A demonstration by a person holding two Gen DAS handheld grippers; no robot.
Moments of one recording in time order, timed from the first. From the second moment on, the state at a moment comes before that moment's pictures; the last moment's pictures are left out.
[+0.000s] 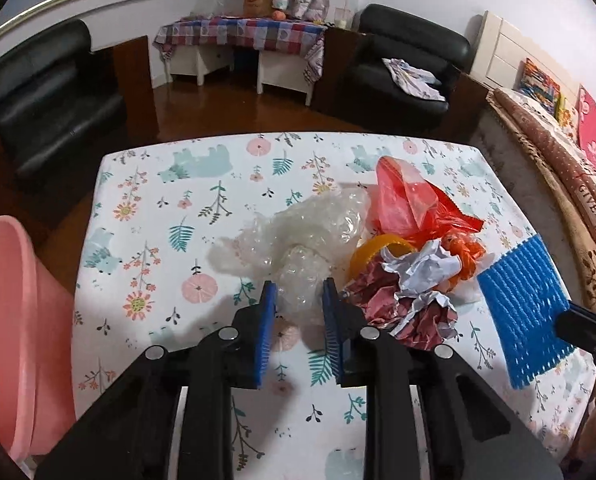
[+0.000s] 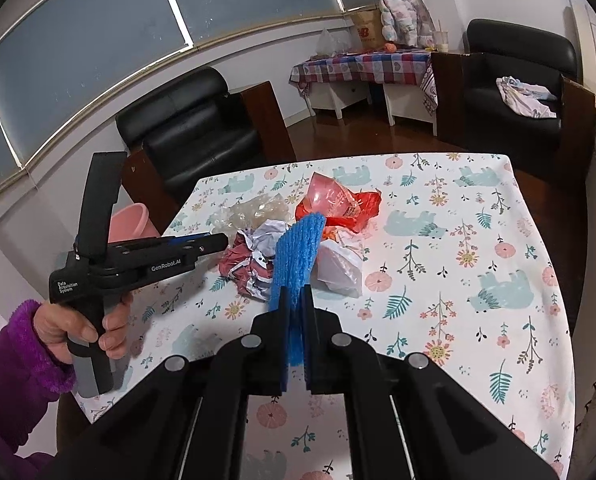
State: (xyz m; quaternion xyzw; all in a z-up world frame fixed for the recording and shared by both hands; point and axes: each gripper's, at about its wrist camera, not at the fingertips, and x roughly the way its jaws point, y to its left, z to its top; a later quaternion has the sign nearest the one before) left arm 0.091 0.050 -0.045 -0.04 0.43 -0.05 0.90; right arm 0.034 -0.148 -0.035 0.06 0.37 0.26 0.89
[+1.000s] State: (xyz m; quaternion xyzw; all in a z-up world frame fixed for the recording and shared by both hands) left arm -0.013 0.065 0.026 -0.06 0.32 0.10 0.94; right arm 0.040 -0.079 0.000 0.05 0.34 0.33 0.88
